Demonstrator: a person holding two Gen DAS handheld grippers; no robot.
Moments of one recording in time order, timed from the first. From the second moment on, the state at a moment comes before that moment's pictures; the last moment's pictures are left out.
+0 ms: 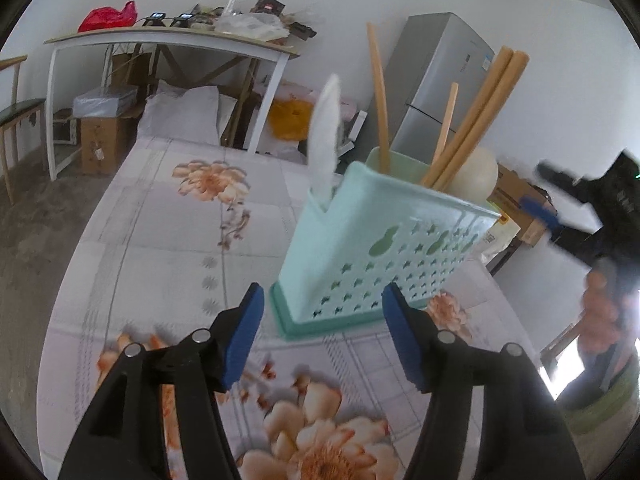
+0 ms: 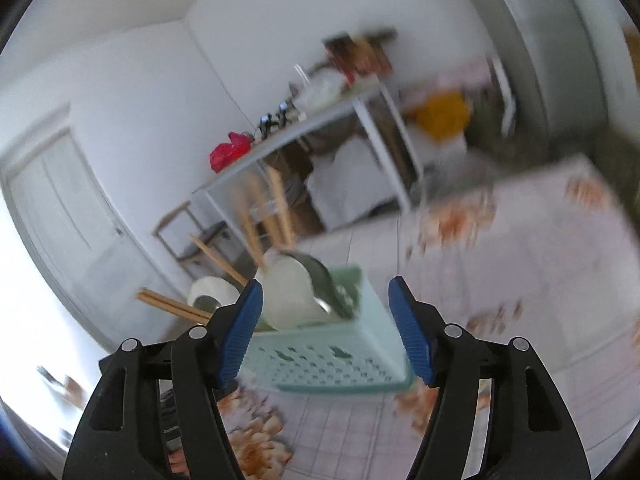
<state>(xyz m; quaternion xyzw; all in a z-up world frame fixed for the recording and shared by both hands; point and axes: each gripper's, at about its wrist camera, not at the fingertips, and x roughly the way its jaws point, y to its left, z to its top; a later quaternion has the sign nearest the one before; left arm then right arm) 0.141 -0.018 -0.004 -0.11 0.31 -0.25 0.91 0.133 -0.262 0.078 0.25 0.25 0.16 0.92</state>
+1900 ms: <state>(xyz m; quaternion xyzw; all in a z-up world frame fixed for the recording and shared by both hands) 0.010 -0.036 0.031 -0.01 0.30 -0.07 0.95 -0.013 -0.154 0.026 0.04 0.31 -0.07 0.95</state>
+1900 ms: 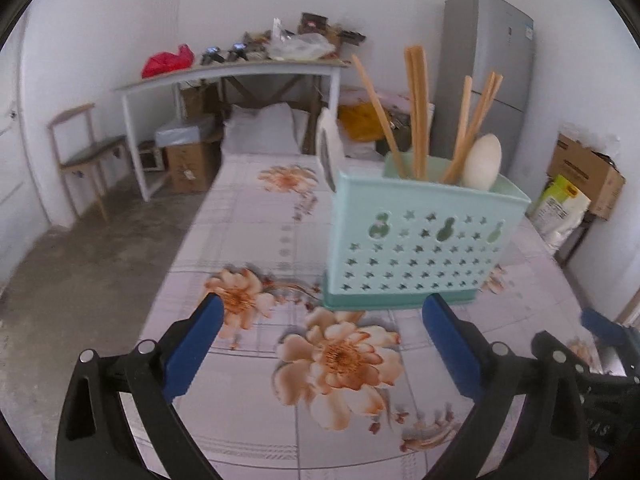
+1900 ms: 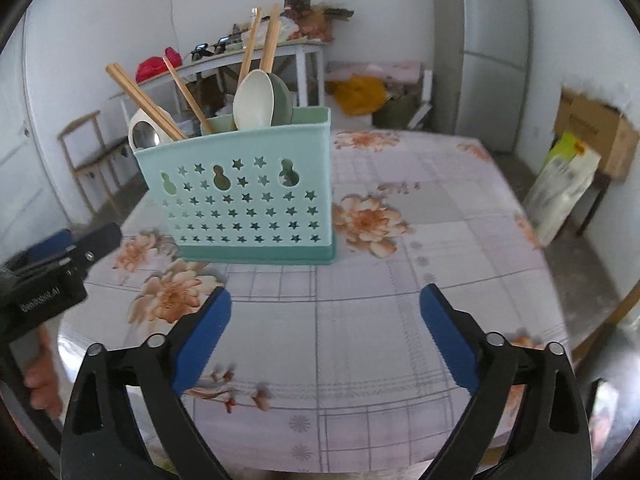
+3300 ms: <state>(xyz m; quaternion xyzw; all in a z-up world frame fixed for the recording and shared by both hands) 0.007 -0.024 0.035 0.02 0.30 0.03 0.95 -0.004 -0.163 0.034 0.02 0.31 -0.13 0.94</state>
